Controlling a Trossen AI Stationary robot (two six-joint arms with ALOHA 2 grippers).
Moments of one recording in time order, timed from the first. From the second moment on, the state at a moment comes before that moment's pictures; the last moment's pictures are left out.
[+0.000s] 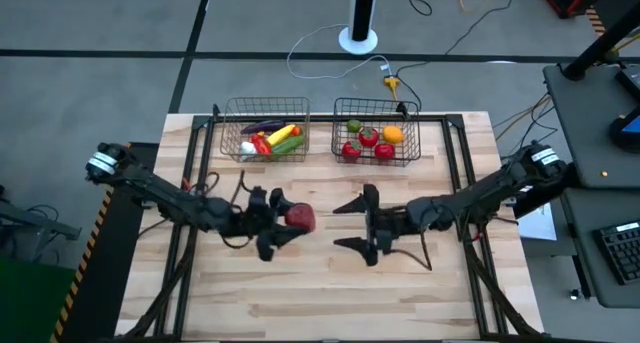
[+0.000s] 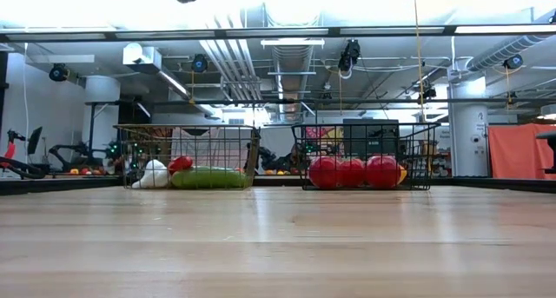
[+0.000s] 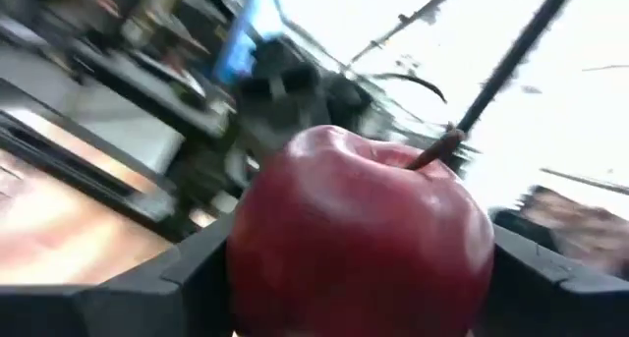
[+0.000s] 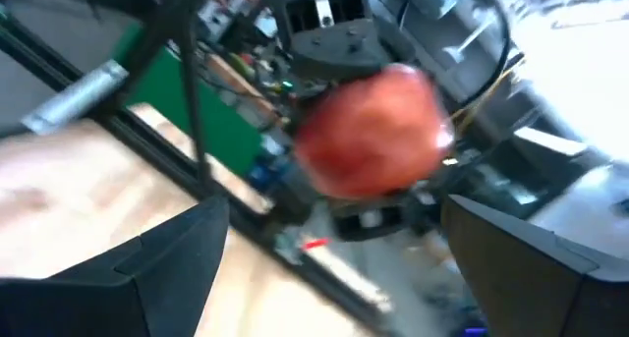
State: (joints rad) left arm -0.42 1.32 0.68 0.86 -0.44 -0.52; right arm 0.35 1.44 0.81 0.71 0.28 -0.76
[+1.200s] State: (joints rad) left arm -0.56 1.08 0.51 0.67 -0.47 -0.53; right arm 0.36 1.81 1.45 0.19 0.47 -0.83
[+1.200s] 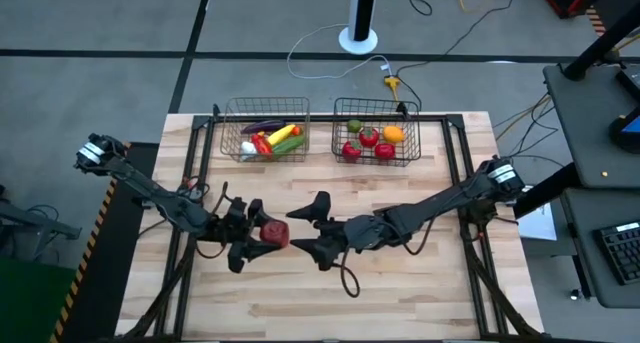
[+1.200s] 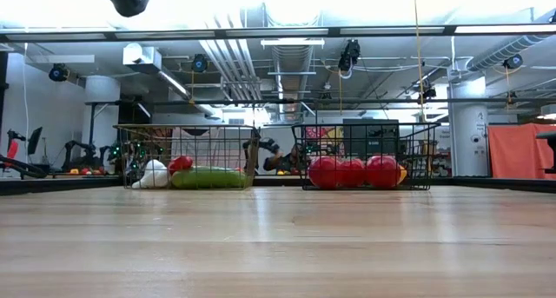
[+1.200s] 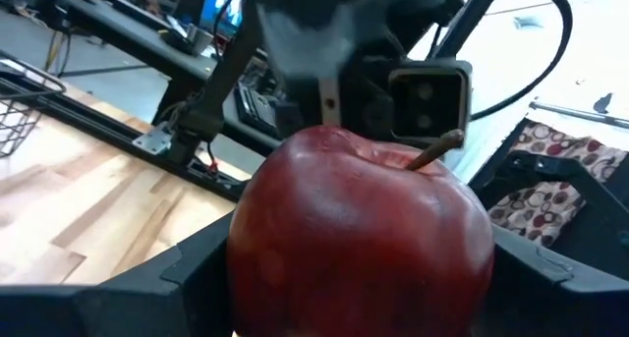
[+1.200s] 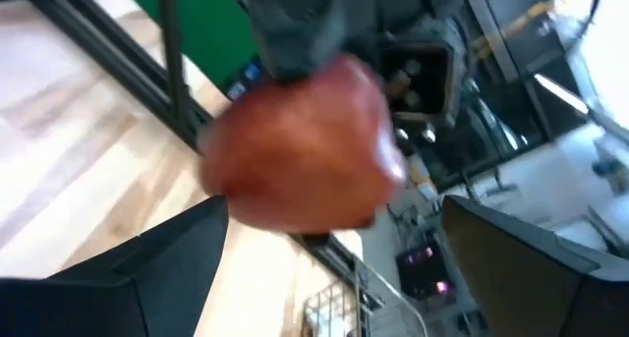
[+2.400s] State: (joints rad) left arm -0.56 1.19 0.58 0.76 -0.53 -0.51; right arm 0.30 1.83 1.45 0.22 0.25 -1.03
